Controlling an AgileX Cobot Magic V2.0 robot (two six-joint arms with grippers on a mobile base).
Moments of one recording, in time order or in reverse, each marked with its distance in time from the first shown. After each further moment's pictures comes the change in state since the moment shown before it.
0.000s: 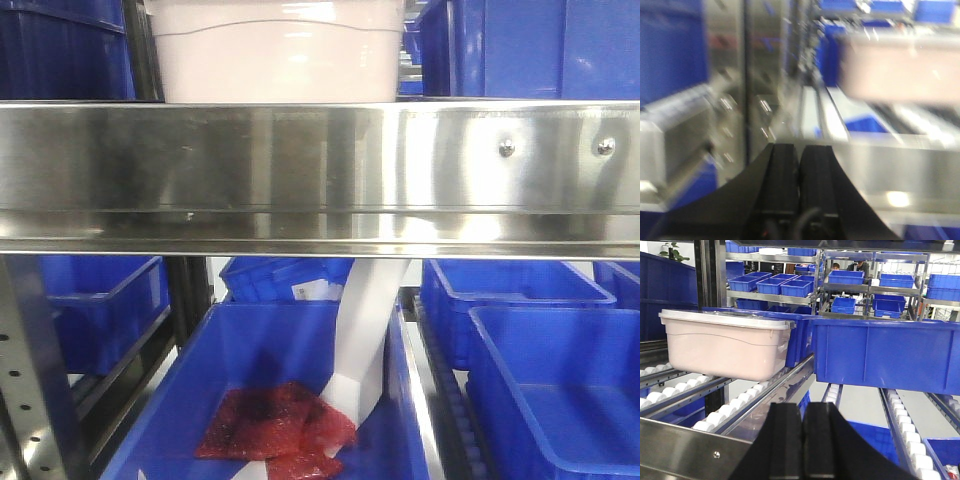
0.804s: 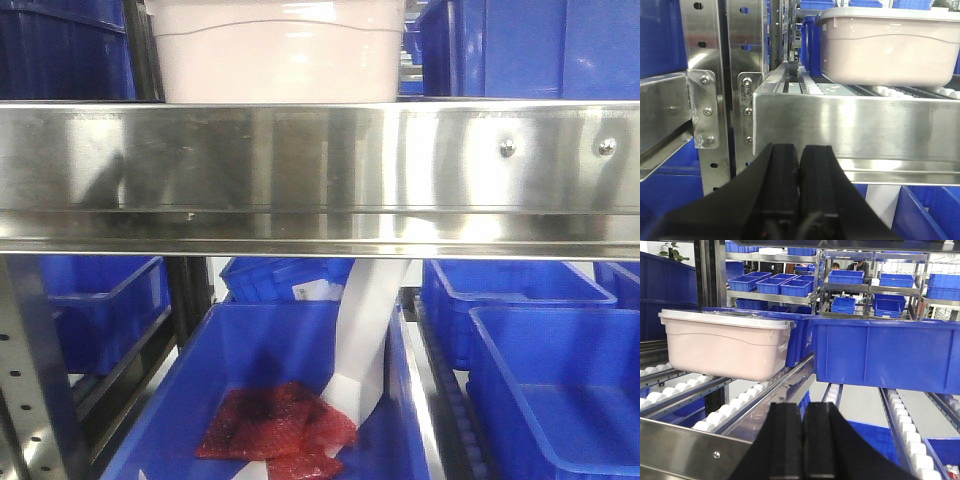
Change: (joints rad) left arm -0.036 -0.148 0.147 0.004 -0.027 -0.002; right arm 0.000 0.000 0.001 0.000 -0.001 0.002
